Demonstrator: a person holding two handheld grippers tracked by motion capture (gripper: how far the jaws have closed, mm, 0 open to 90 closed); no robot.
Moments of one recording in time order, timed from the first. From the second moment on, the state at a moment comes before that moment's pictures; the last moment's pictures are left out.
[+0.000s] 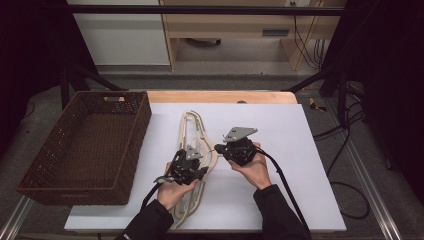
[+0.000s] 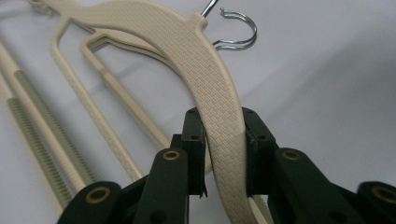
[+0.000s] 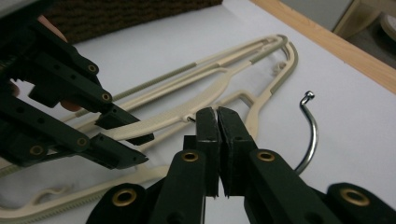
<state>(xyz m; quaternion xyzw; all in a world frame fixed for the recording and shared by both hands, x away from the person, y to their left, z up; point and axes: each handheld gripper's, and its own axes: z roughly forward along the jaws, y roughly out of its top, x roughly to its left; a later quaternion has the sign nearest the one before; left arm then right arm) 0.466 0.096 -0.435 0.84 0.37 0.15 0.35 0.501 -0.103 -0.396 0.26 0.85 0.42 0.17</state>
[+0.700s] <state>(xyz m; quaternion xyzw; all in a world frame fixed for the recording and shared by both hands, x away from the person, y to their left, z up) 0.455 0.172 -0.409 0.79 0.45 0.19 0.37 0.458 -0.167 -0.374 0.31 0.77 0.52 0.20</state>
